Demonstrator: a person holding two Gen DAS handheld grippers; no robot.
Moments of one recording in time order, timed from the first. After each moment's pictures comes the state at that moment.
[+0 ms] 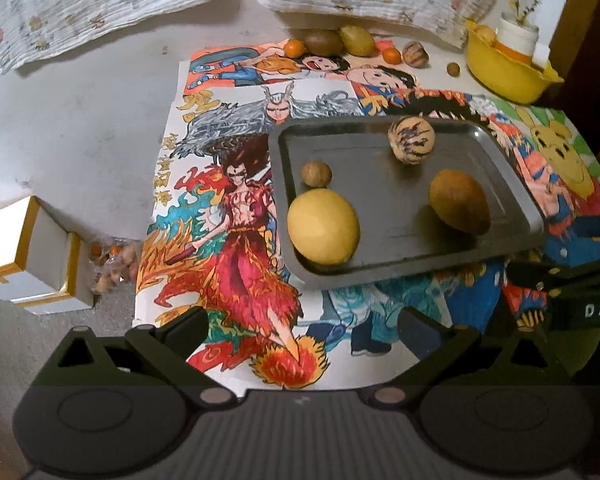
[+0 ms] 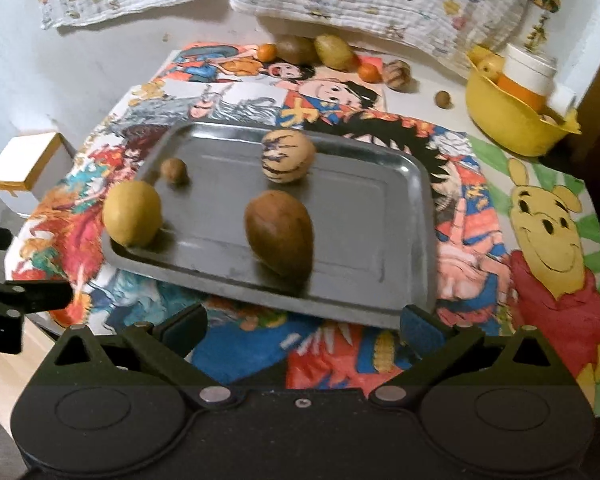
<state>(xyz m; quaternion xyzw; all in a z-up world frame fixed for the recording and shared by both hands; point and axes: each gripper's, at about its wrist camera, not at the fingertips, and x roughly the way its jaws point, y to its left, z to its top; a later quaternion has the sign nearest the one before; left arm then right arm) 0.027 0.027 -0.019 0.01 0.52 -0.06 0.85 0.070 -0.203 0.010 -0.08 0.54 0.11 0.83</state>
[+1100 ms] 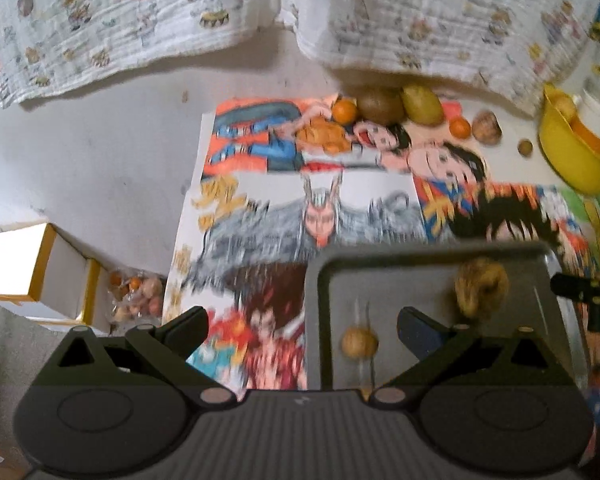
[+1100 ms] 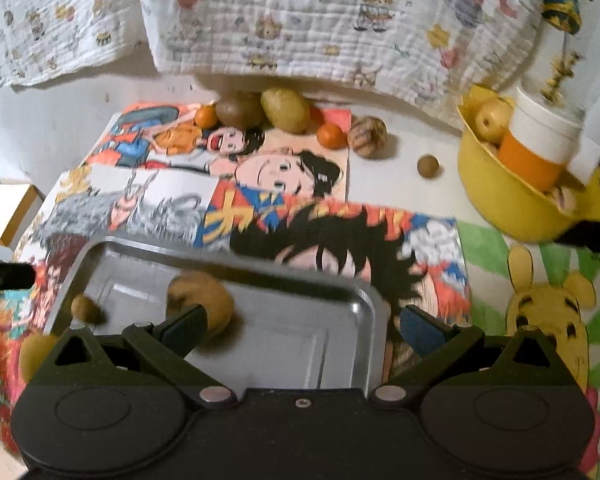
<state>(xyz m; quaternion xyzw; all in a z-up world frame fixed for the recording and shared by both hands) 0.182 0.029 -0.008 -0.01 0.51 0.01 0.86 0.237 -0.236 -0.004 -0.06 0.52 0.12 0.85</state>
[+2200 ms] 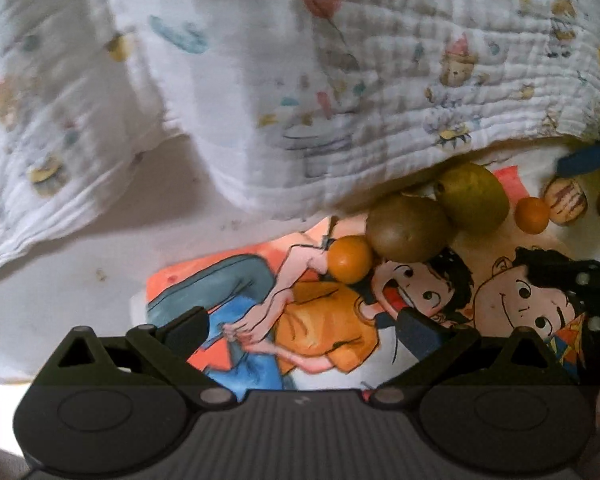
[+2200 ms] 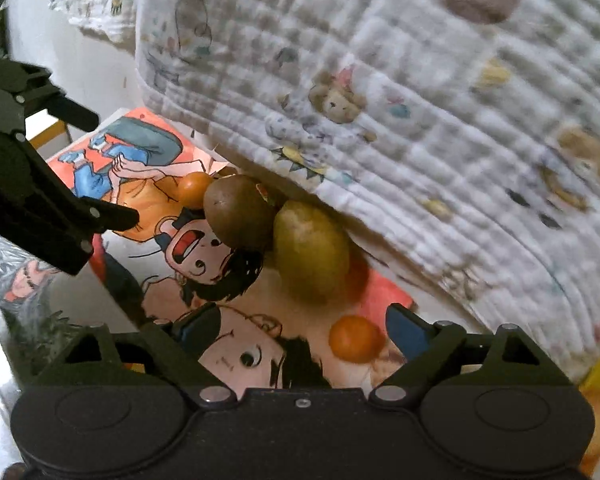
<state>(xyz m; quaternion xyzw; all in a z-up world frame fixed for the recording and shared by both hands) 0.387 -0.003 -0.068 0.12 0.44 -0.03 0.89 0.434 -0.174 -0.069 -0.23 0.43 0.30 0.82</state>
